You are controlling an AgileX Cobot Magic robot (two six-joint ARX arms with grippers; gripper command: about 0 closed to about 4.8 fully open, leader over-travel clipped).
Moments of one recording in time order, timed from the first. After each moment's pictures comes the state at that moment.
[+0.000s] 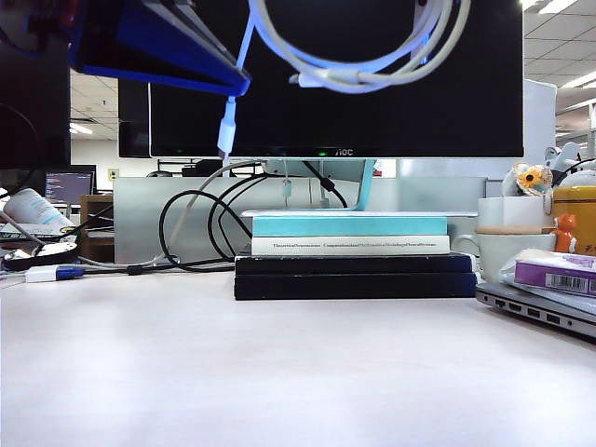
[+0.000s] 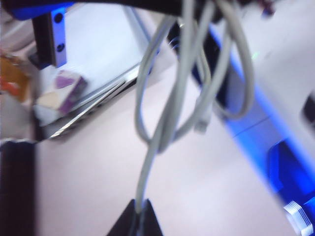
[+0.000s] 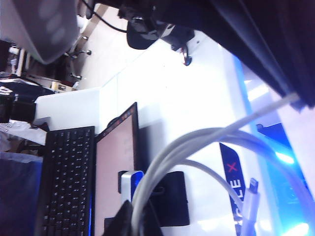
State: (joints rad) left arm -0.57 1.21 0.89 -0.50 0.78 1.22; right arm 0.61 1.49 1.35 -1.35 -1.08 -0.47
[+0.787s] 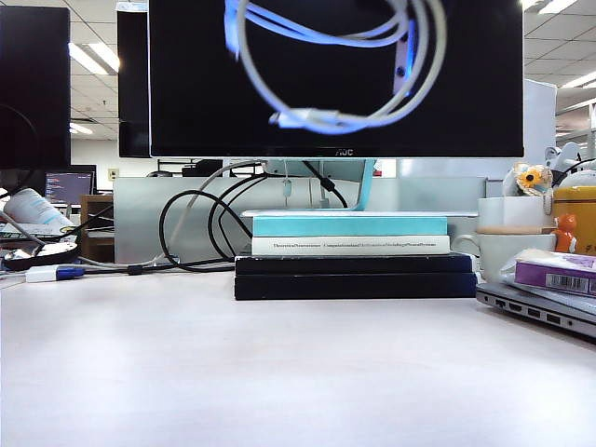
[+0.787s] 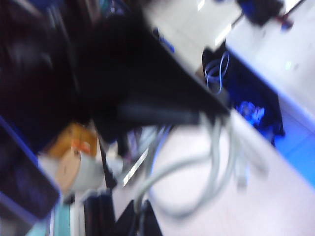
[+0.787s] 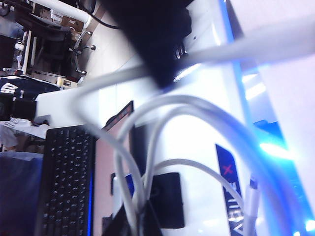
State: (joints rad) left arm -0.56 1.08 0.89 -0.43 0.91 1.38; right arm 0.61 1.56 1.34 -1.30 -1.09 -0.47
